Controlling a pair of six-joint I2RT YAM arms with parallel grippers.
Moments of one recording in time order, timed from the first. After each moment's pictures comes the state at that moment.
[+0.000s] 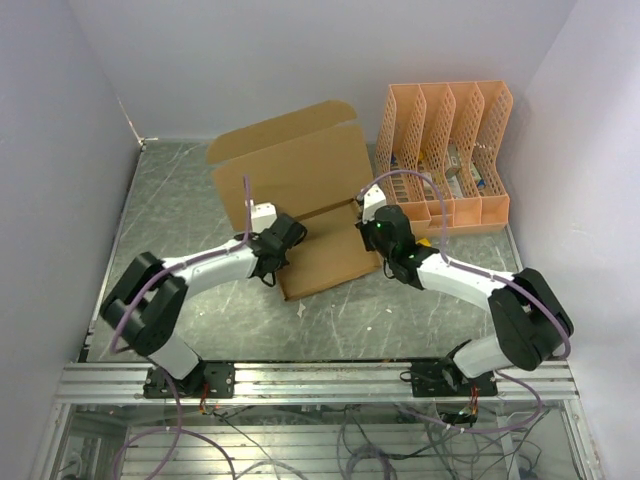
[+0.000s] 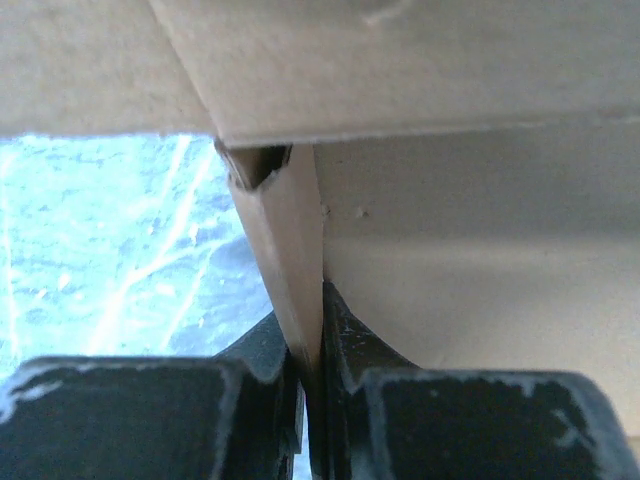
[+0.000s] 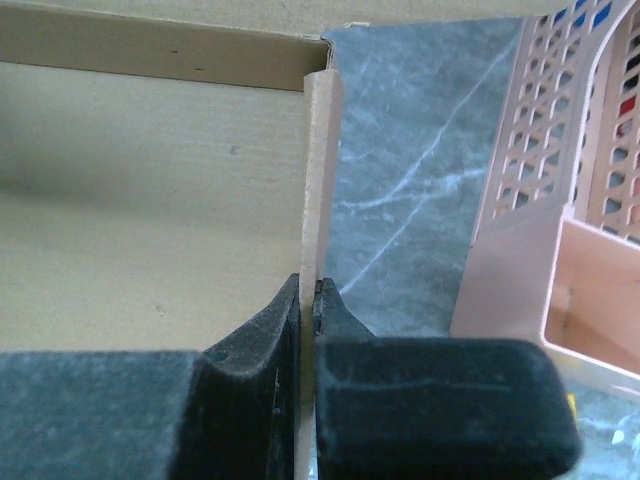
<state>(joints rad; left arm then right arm) -0.72 1.53 0.88 -0.39 -0.53 -0.81 0.62 1.45 0.73 0.29 0.23 -0.08</state>
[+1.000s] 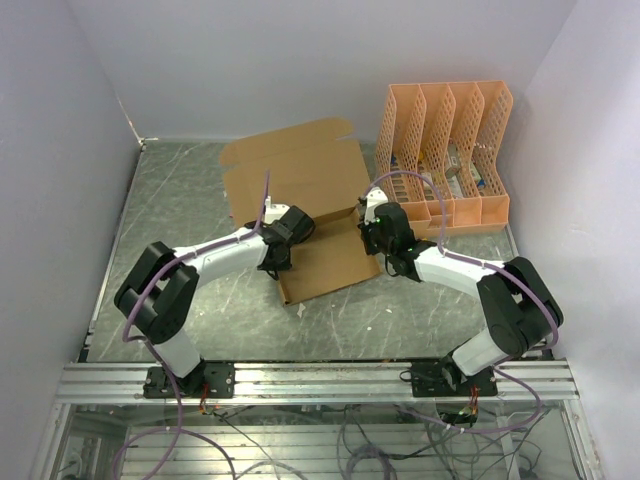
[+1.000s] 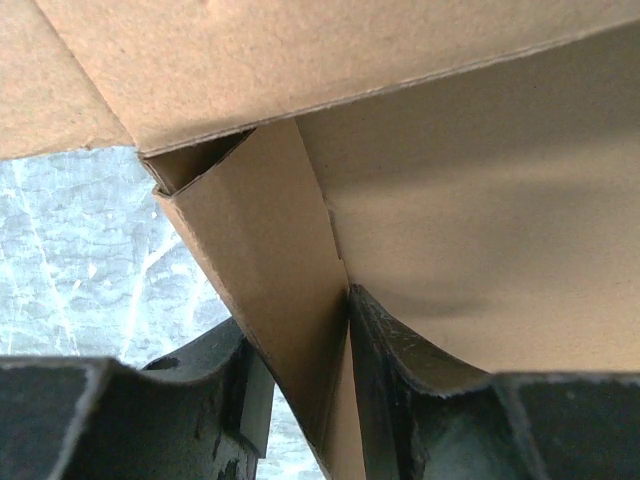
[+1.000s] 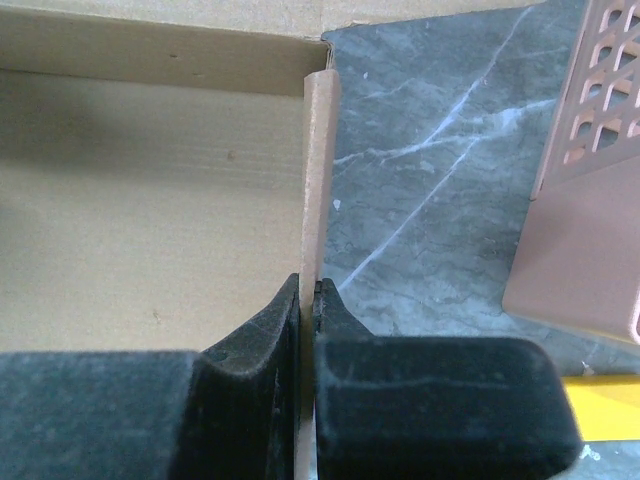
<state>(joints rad) -0.73 1.66 1.06 -0.60 -0.46 -0.67 0.56 1.54 0.76 0.19 0.11 0.03</state>
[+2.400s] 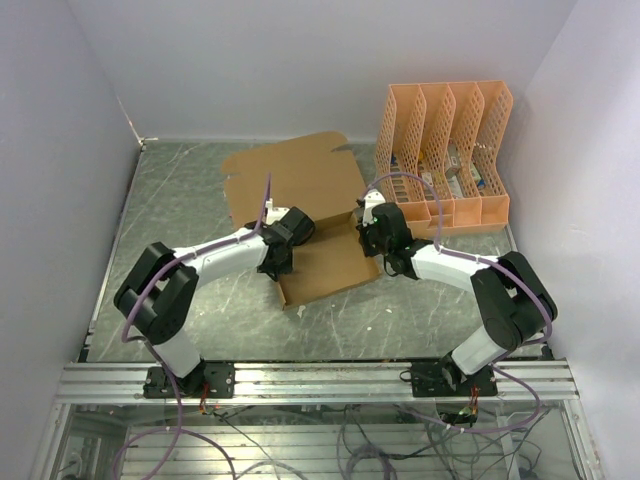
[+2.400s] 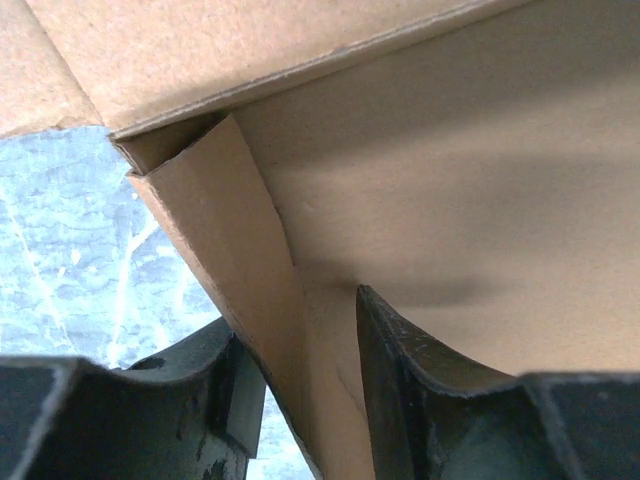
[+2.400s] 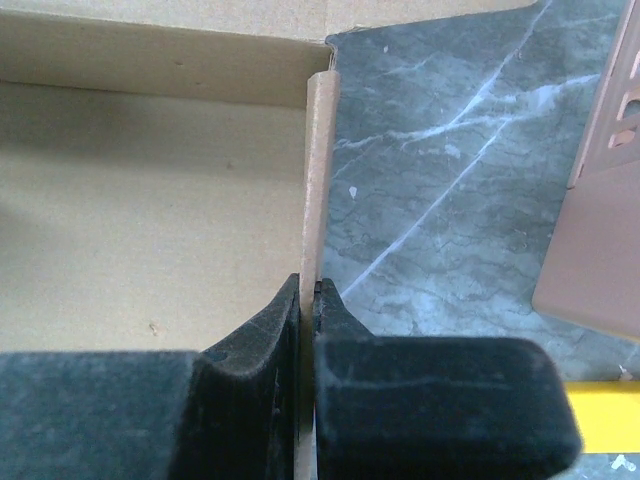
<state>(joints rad) -0.73 1.66 1.06 -0.62 -0.41 -0.65 0.55 1.58 0.77 0.17 0.08 0.05</state>
